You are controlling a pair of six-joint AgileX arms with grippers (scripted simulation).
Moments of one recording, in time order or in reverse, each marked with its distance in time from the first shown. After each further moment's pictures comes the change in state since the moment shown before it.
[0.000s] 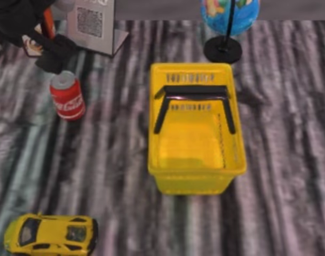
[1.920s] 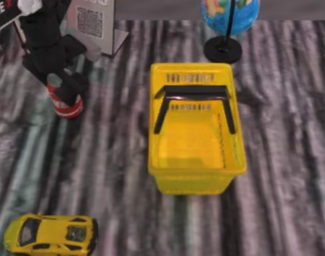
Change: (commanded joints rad) left arm -0.018 0.390 0.174 -0.026 -0.013 0.111; right arm 0.000 0.000 0.000 0.000 0.000 0.000
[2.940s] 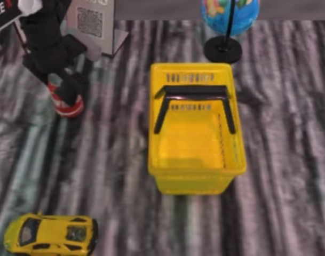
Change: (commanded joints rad) left arm 0.000 -0.001 -0.005 0.011 0.008 -0.002; right arm 0.000 0.000 0.000 0.000 0.000 0.000
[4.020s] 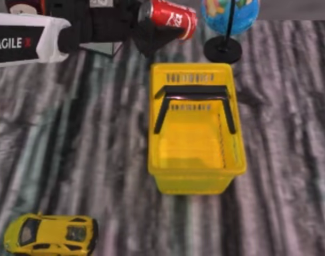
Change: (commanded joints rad) left arm -0.108 -0.194 -0.514 1.502 0.988 -0.475; right arm 0.000 0.000 0.000 0.000 0.000 0.000
